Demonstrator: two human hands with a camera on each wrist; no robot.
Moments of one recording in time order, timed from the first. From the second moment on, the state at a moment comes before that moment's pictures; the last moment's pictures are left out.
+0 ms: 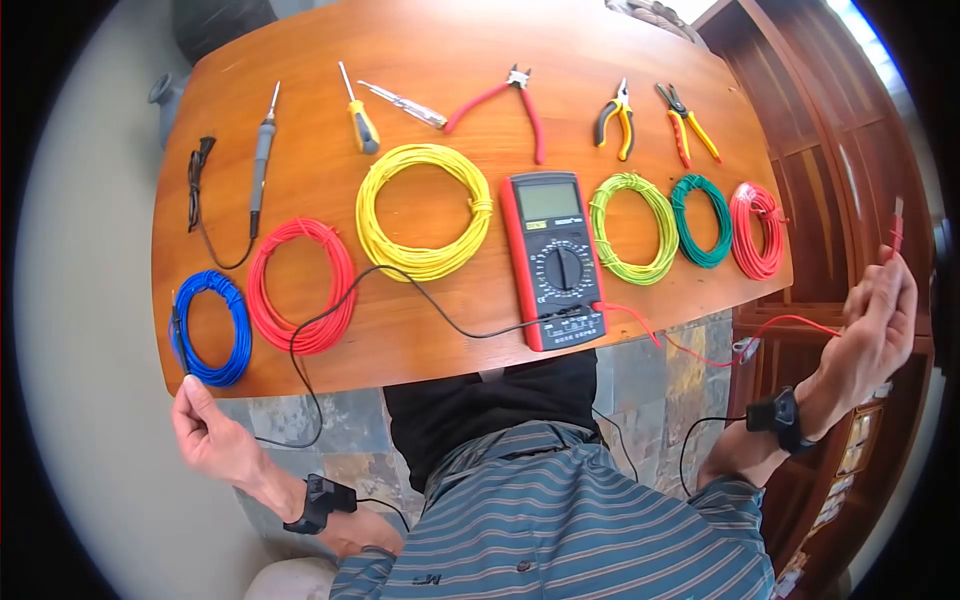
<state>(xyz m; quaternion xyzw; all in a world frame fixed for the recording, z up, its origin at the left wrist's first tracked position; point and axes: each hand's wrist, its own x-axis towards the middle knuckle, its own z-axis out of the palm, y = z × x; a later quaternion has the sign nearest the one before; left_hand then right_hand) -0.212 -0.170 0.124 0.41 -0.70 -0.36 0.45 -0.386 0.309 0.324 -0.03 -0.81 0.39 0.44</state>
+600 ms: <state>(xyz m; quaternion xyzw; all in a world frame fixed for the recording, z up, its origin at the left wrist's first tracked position) -0.208 -0.181 0.148 0.39 -0.69 -0.37 0.49 -0.425 0.172 0.367 0.39 -0.58 0.72 0.03</state>
